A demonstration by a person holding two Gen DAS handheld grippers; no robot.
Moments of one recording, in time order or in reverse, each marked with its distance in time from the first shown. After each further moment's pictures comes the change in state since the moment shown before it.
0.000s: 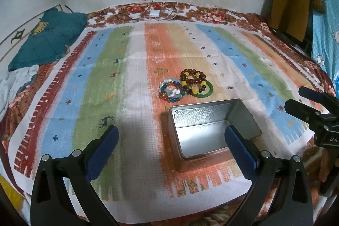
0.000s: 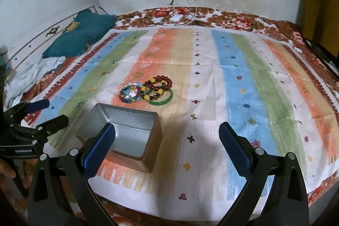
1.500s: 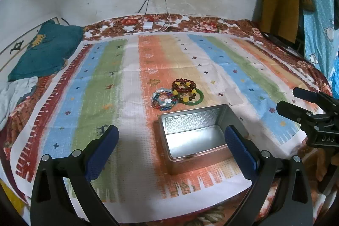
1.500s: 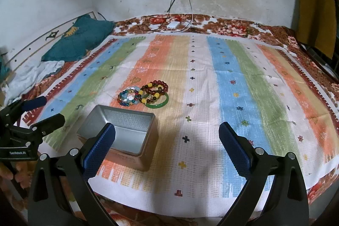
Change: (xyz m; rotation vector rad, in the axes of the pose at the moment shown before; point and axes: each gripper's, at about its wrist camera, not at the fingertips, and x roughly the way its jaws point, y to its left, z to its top) left arm -0.022 -0.017 -0.006 0.049 -0.086 -0.012; right arm -0.019 -0.004 -0.011 0.009 -0.059 -0.023
